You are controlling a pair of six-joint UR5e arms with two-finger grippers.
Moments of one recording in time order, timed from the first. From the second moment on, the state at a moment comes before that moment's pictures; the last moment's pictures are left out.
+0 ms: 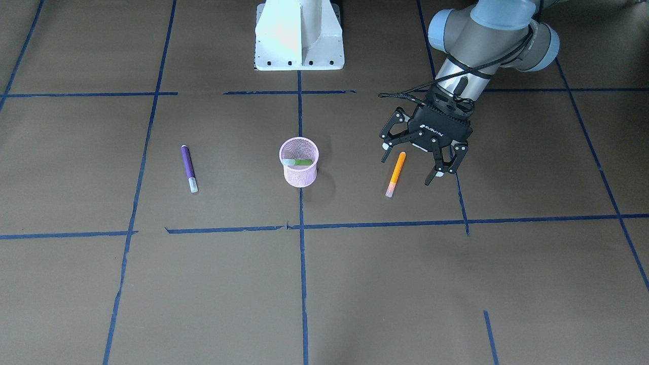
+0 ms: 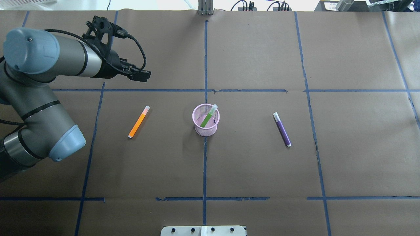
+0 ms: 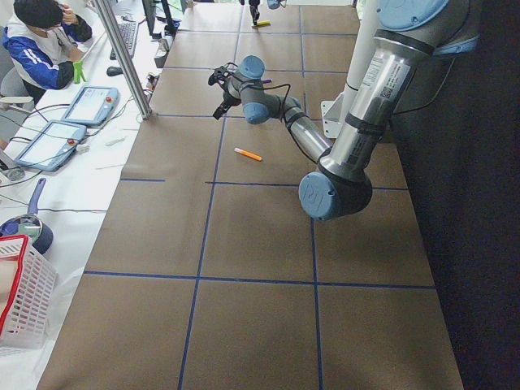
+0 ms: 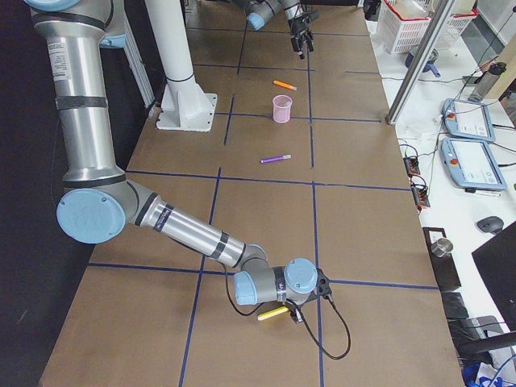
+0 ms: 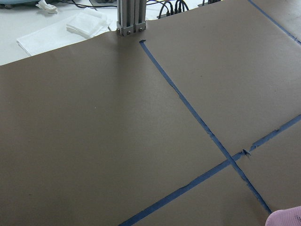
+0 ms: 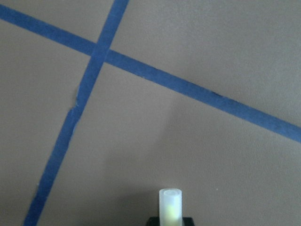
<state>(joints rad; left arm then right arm) -0.77 -2.00 -1.81 -2.10 -1.83 -0.69 1.43 -1.48 0.99 -0.94 2.34 -0.19</state>
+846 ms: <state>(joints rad) -0.77 -2.00 -1.81 -2.10 -1.83 -0.69 1.47 -1.47 1.08 -0.94 2.48 -0.18</state>
